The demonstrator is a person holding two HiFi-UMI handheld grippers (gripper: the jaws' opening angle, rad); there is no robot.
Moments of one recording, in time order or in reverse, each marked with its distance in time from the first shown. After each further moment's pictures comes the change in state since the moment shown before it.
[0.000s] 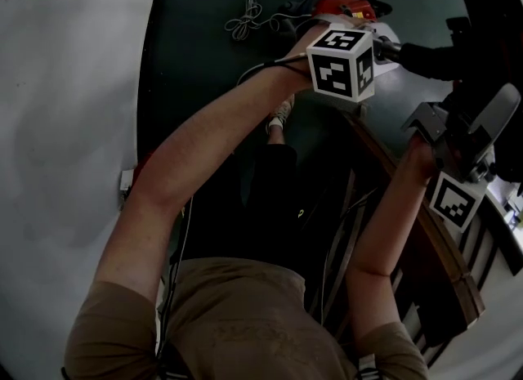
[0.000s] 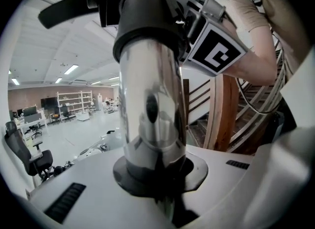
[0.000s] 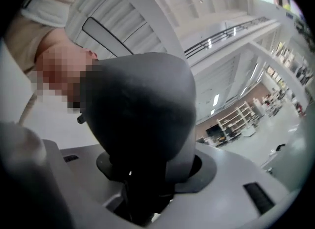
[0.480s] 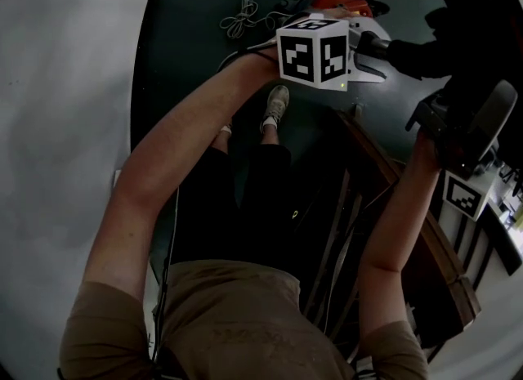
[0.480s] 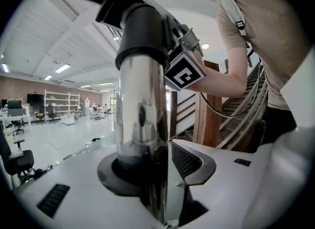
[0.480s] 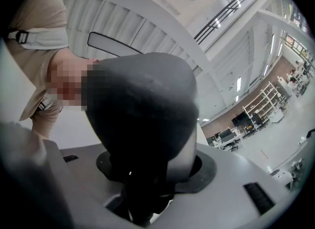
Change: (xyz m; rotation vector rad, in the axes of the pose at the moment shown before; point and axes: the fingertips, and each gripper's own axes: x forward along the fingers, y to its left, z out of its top) left arm -0.027 -0.022 0.004 -0.015 -0.138 -0.165; right arm 0.013 0.025 -0.010 0.101 0.038 0.300
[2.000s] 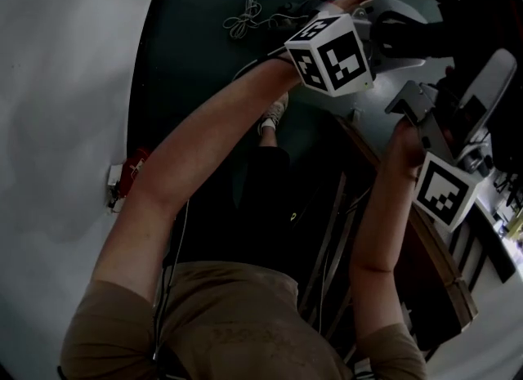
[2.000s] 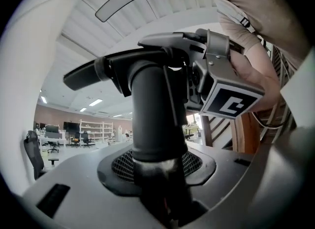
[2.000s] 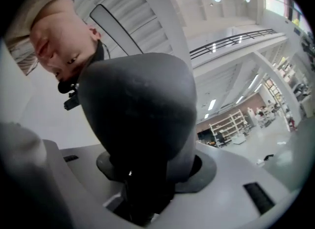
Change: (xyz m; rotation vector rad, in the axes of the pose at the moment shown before) left arm -0.044 0.058 0.068 0.065 -0.290 0.429; right arm 0.017 0.004 -0.008 -0.190 -0.007 -0.371
